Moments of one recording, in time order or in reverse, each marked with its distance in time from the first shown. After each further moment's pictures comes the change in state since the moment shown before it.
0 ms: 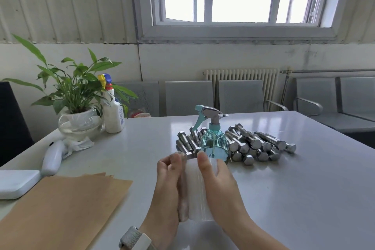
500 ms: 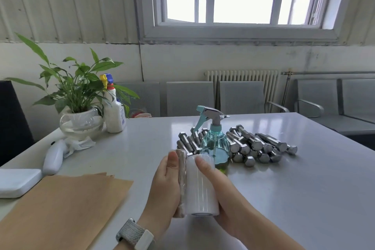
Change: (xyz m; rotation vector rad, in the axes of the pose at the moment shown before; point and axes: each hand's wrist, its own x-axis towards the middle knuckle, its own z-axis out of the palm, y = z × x) left_hand 0.012 0.005 -0.011 0.357 0.023 0.181; right_hand 0.004 -0.004 -0.009 0.525 -0.437 0.325
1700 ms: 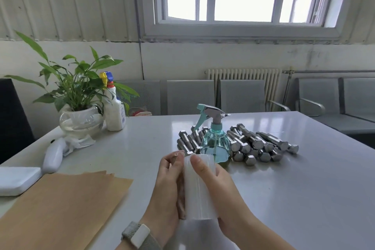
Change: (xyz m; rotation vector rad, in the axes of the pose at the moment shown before) left_hand -0.004 0.001 0.010 -0.391 0.053 -0.189; right_hand -0.001 0.006 0.009 -0.185 0.154 -0.210
